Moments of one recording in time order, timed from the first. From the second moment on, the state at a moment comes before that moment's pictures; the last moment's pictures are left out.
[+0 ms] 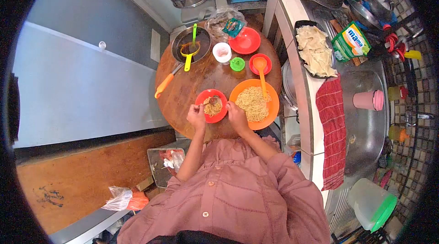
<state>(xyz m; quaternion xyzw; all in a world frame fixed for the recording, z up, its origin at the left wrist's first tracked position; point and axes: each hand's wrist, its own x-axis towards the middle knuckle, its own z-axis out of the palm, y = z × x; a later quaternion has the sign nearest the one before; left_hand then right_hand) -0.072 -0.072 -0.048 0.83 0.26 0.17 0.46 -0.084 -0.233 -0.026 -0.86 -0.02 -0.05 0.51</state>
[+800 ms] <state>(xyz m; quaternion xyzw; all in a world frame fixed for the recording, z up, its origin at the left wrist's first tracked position) -0.082 -0.042 -0.018 0.88 0.21 0.14 0.41 -0.094 -0.230 -0.044 -0.84 0.03 -0.08 0.54</state>
